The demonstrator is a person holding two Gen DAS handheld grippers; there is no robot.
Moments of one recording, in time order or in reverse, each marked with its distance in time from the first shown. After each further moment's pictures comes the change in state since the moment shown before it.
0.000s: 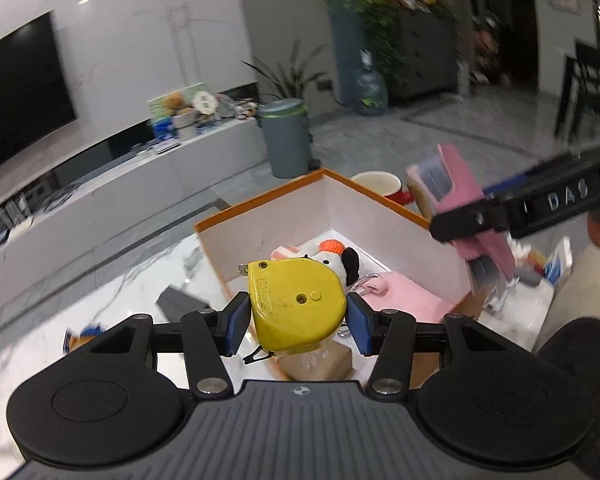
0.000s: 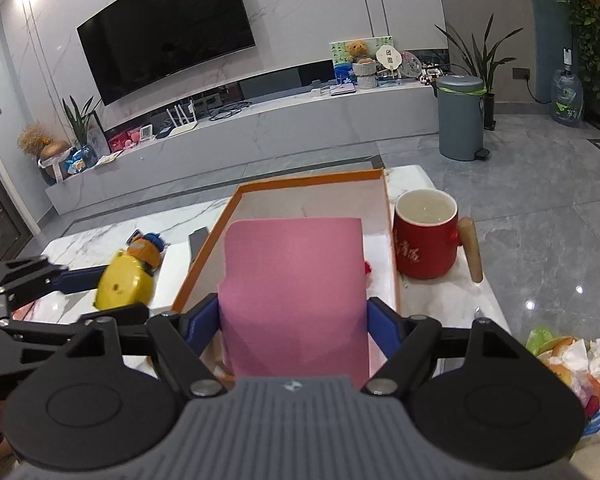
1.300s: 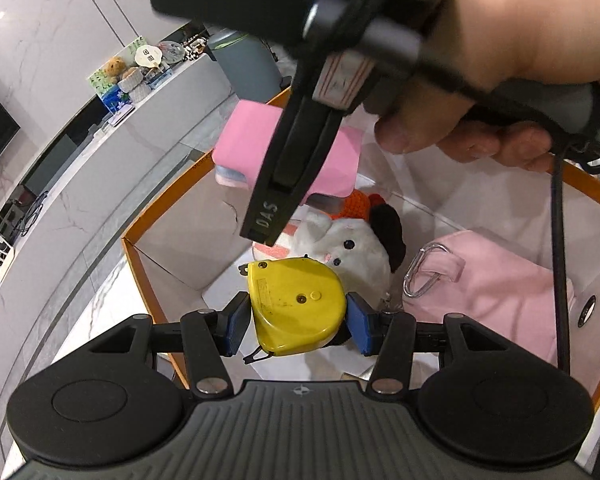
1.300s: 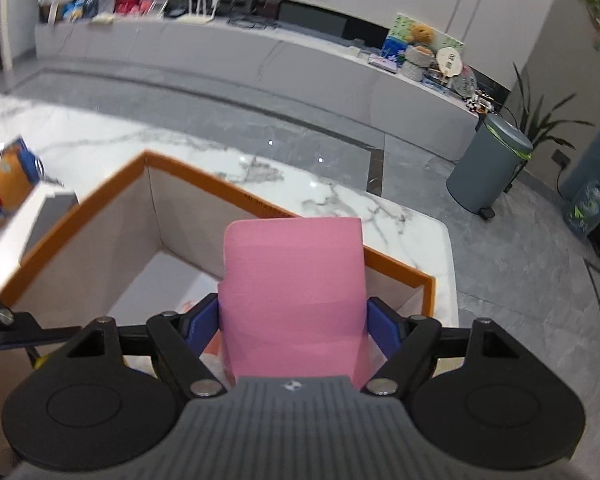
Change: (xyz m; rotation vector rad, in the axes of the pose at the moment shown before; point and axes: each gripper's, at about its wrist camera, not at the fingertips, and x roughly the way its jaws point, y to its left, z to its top) left arm 0.138 -0.023 0.014 0.233 0.262 0.003; right arm 0.238 -0.008 0.093 -0.243 0.234 -0.440
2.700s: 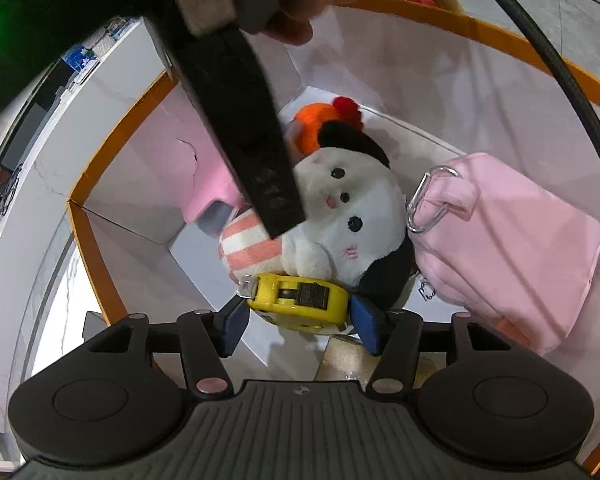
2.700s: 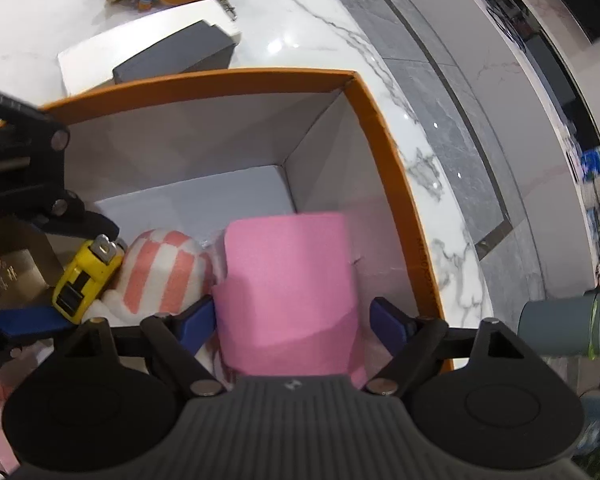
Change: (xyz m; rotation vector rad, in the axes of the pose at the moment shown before) left arm 0.024 -0.004 -0.007 0.093 0.220 -0.046; right arm 0.028 0.028 0.023 -0.753 0.230 0.253
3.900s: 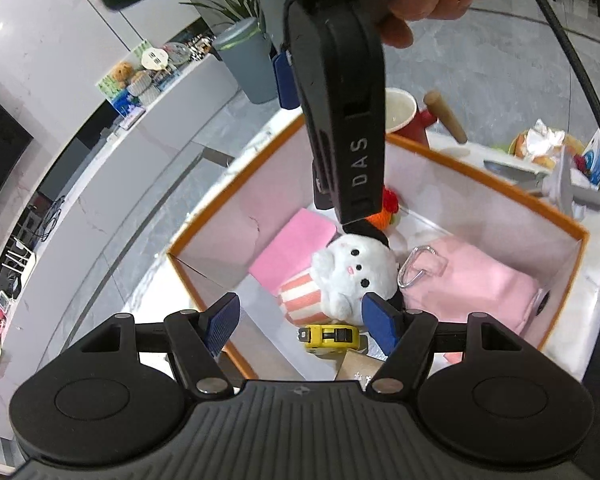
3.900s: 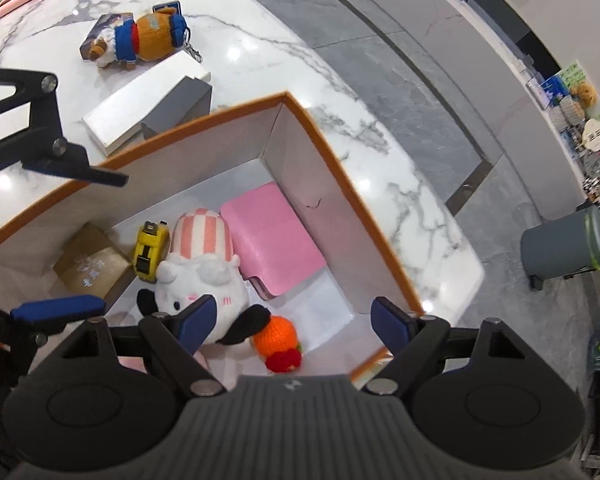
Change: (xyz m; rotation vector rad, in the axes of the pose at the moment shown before) left arm -0.095 0.015 -0.005 -0.053 -0.176 0.088; right arm -0.108 -0.010 -0.031 0.227 0.028 -0.010
